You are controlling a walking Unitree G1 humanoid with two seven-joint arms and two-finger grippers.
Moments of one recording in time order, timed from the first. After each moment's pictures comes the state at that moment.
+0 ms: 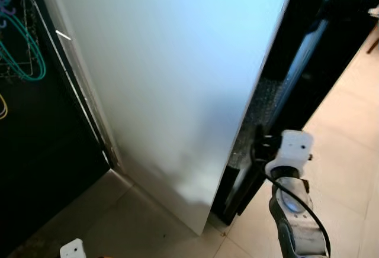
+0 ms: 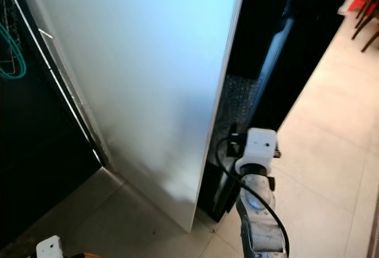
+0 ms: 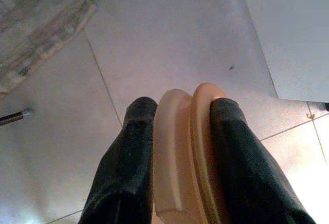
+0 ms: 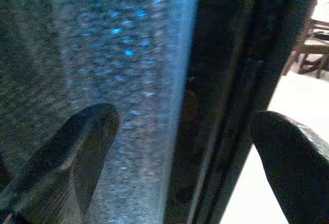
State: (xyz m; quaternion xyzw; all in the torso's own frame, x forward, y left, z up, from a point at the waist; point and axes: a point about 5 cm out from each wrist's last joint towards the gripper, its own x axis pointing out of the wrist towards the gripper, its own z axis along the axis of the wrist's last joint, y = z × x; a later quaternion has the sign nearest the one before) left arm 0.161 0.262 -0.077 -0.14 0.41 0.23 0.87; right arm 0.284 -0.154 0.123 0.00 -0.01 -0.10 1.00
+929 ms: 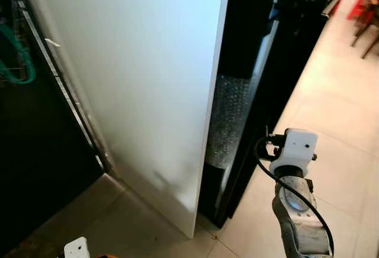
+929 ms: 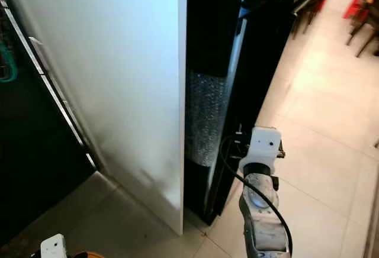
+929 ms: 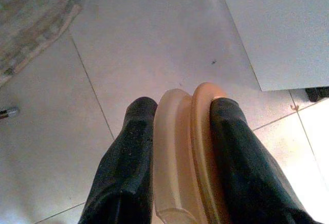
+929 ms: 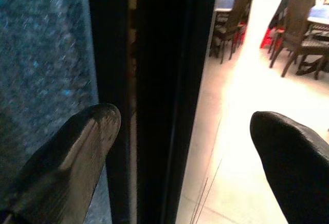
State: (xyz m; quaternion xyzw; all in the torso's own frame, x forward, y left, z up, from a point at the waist) left arm 0.164 0.257 -0.077 -0.13 0.42 0.21 0.87; right arm 0.286 -0.159 0.121 0.00 0.00 -0.09 1.00
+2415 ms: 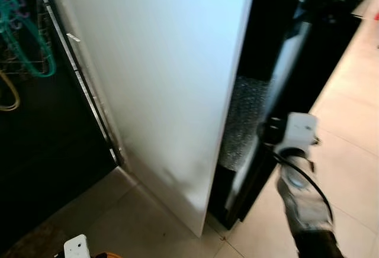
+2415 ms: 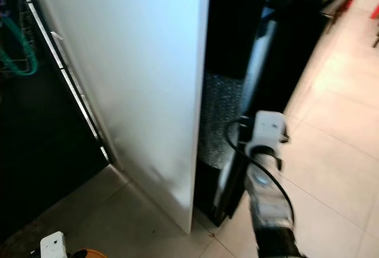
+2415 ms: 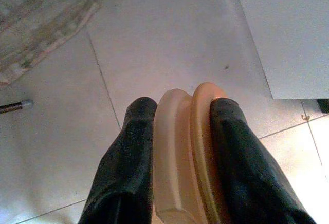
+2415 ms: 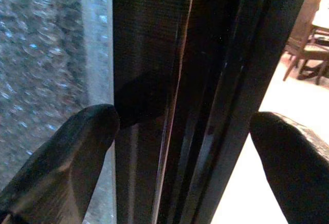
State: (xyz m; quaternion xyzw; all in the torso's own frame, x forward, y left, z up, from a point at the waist) left arm 0.167 0.259 -0.075 -0.12 0.41 0.21 0.88; right arm 0.315 -0.189 0.129 -0.02 0.00 -0.15 0.99
